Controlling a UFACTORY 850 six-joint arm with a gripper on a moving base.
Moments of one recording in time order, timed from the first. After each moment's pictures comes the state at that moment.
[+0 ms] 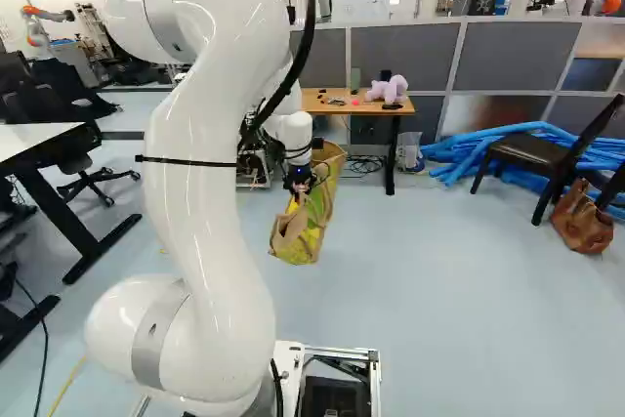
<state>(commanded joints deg) -3.6 -31.9 -59.6 25.6 -18.6 -35.5</state>
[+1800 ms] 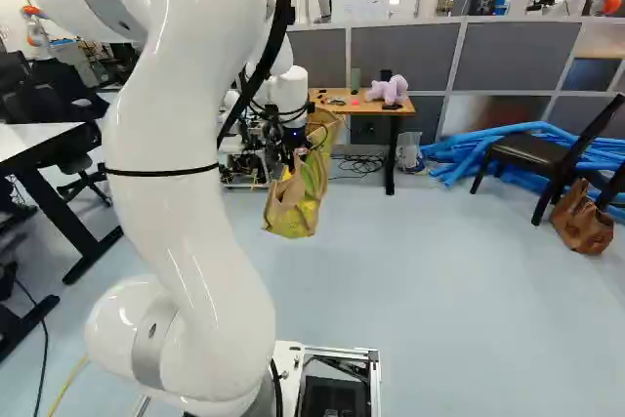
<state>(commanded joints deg) -3.2 -21.6 -63.9 18.6 -30.5 -35.5</state>
